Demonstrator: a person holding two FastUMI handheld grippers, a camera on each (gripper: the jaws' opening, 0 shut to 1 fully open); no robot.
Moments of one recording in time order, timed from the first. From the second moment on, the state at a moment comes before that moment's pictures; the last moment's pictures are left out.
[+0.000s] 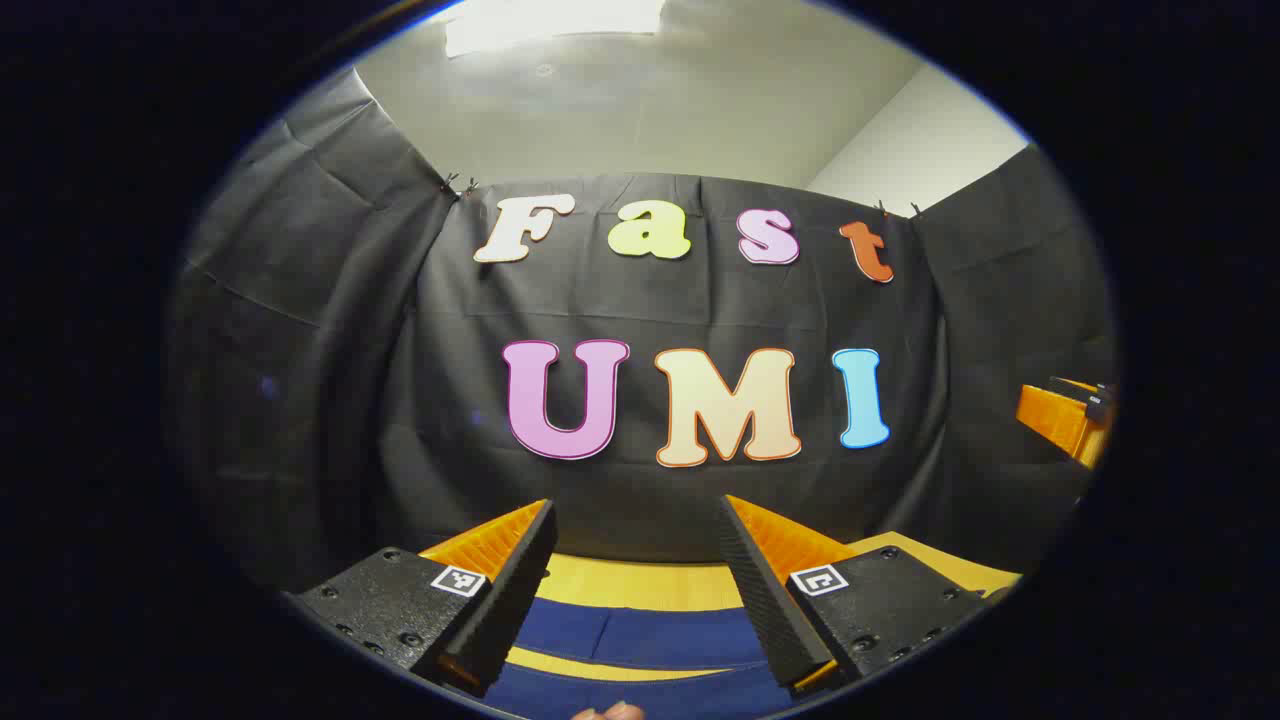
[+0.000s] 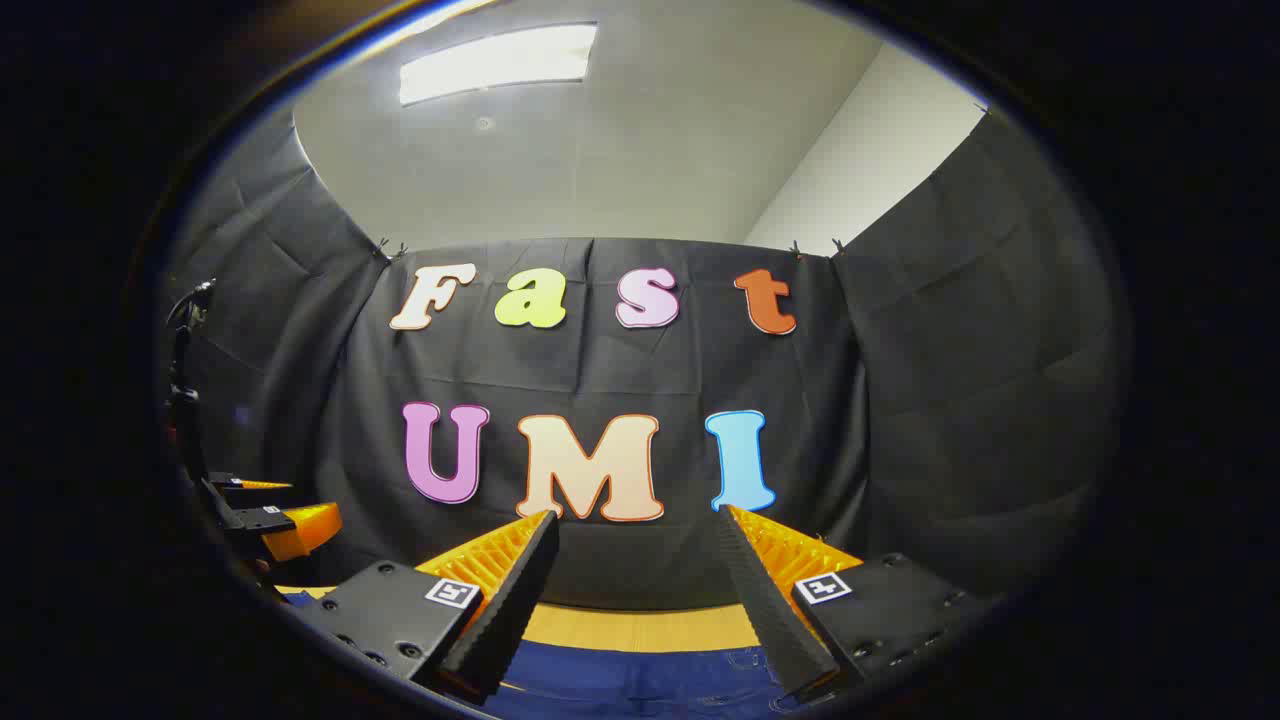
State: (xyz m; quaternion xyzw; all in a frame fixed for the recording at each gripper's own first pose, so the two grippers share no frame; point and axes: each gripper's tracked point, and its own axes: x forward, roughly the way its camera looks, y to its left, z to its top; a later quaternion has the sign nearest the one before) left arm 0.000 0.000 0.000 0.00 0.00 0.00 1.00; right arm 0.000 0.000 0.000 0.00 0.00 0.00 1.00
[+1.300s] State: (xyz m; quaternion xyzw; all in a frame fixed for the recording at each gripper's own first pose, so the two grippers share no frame) left arm -0.033 0.076 -0.087 0.09 0.09 0.00 0.99; right arm 0.011 0.052 -0.051 0.03 0.05 0.03 1.00
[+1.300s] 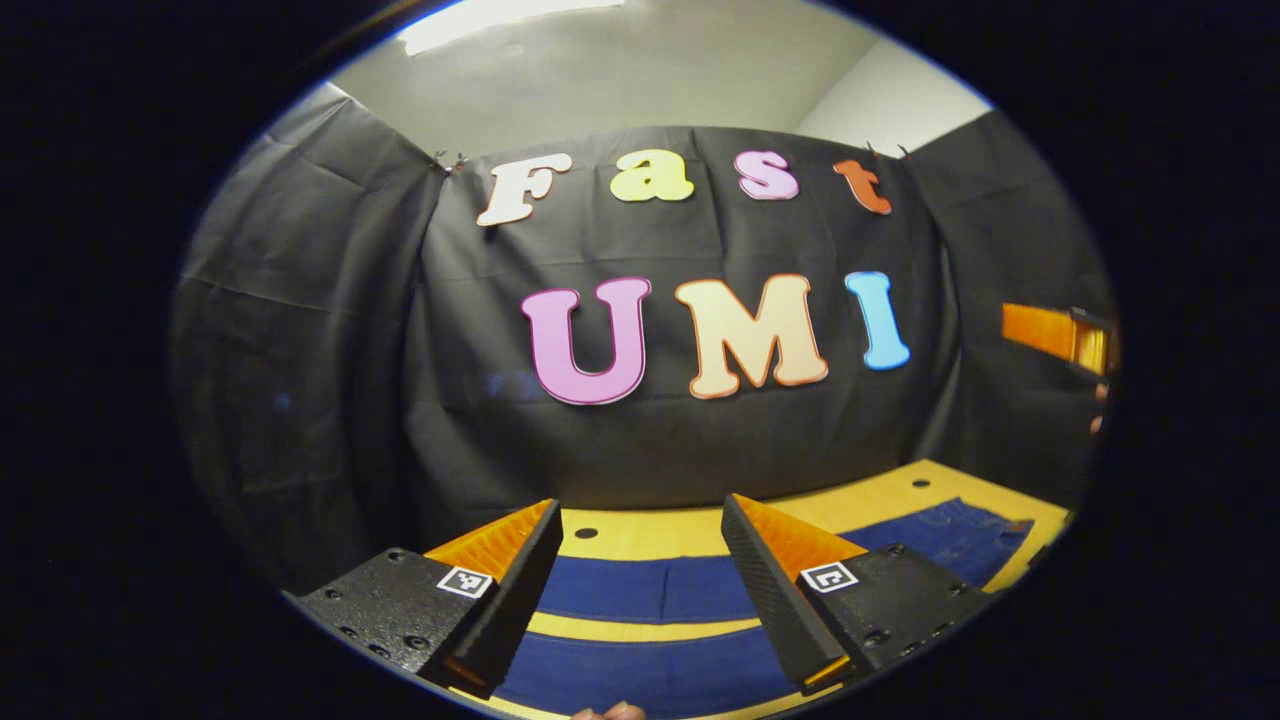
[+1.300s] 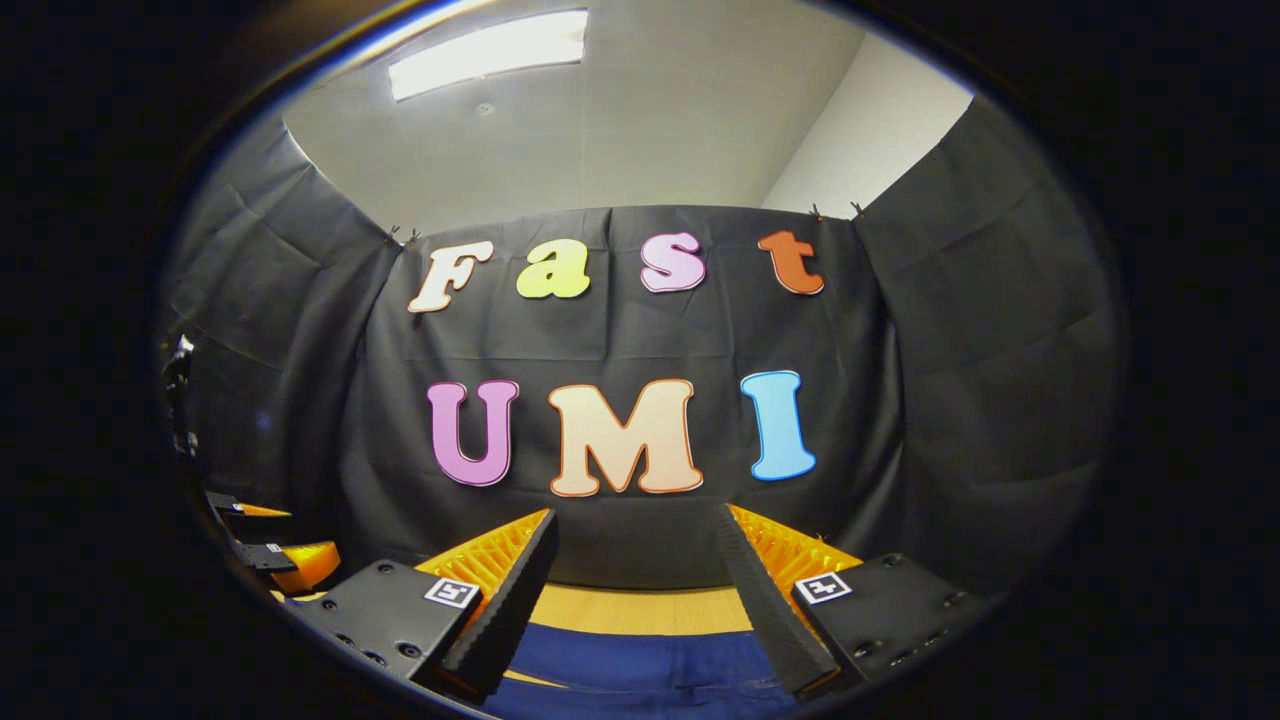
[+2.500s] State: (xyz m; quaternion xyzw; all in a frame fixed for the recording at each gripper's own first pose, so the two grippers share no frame) left arm -0.152 0.242 -0.326 0.50 0.38 -0.22 0.75; right arm -0.015 0.070 -0.106 -0.02 0.10 -0.01 0.99
